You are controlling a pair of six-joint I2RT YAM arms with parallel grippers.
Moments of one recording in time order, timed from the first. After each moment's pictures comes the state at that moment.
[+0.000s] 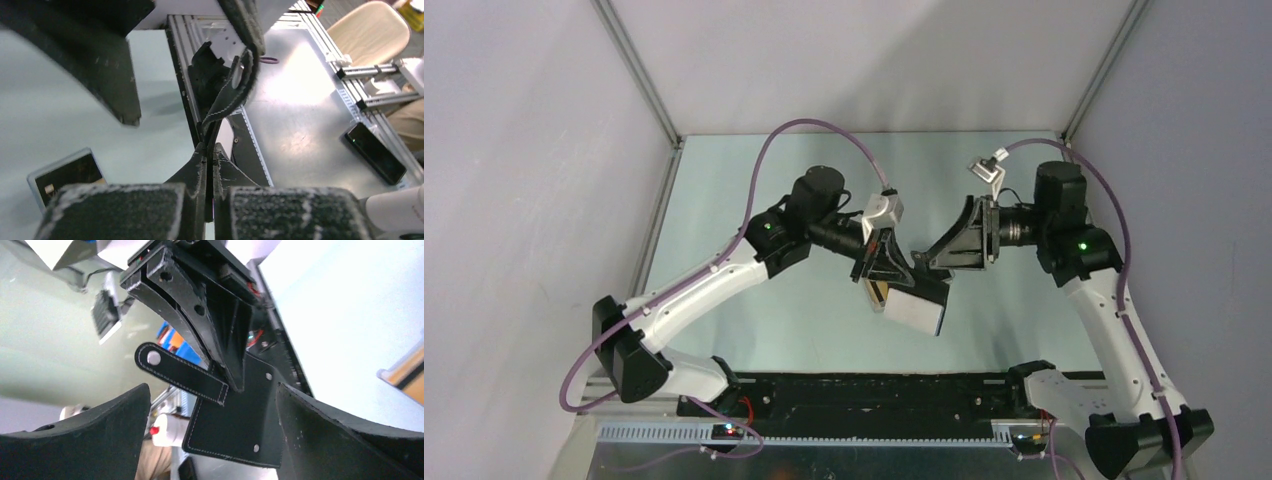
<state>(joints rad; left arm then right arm) -0.86 1.37 1.31 -0.27 1.05 0.11 0.24 1.03 1.17 -0.55 -1.34 0.46</state>
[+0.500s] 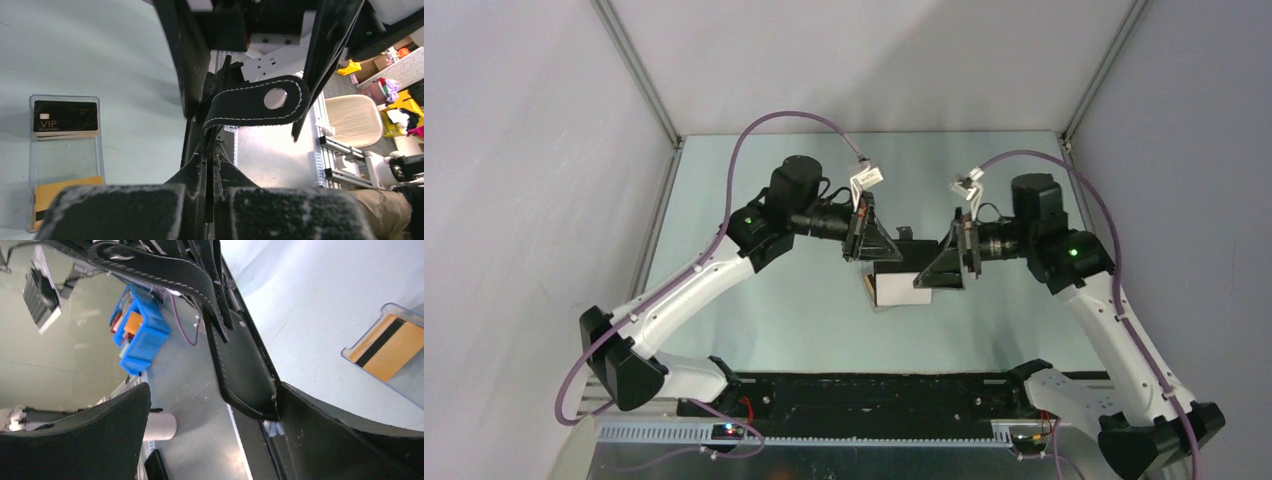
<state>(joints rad) -0.76 1.33 1.31 -0.30 0.84 -0.30 0.33 0.99 1.17 -0.74 -1.09 0.24</state>
